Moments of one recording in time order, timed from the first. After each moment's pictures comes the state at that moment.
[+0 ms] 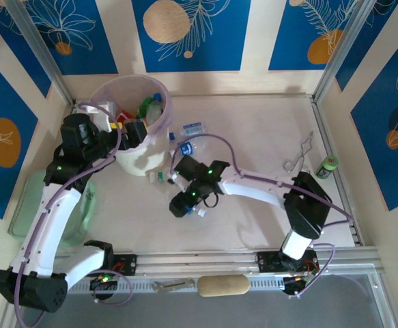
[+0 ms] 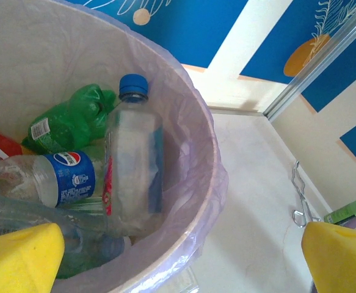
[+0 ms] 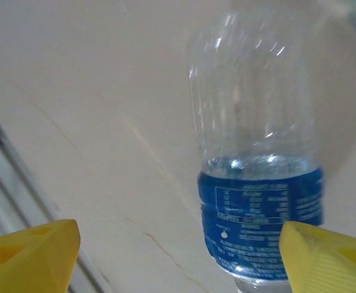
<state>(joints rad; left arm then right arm) -0.19 1.01 1.14 -0.46 0.34 -0.34 1.01 1.71 1.24 -0.73 -0.19 0.19</state>
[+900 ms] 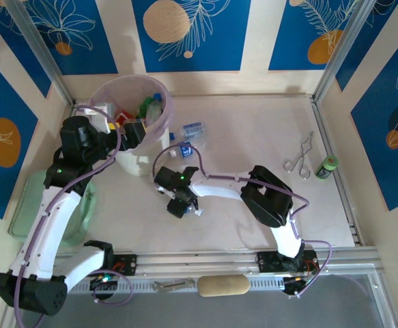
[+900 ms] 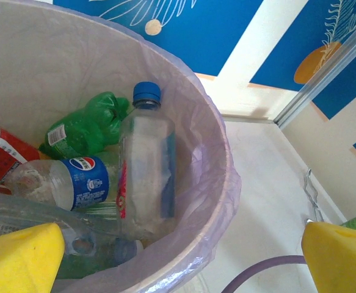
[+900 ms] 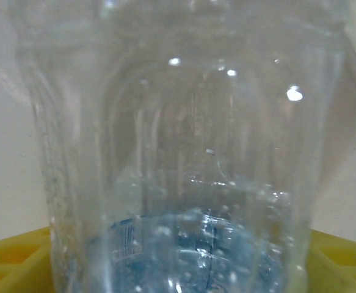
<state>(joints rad) -0.19 0.99 1.12 -0.44 0.29 -0.33 1.07 2.01 1.42 -0.77 0.11 0.01</state>
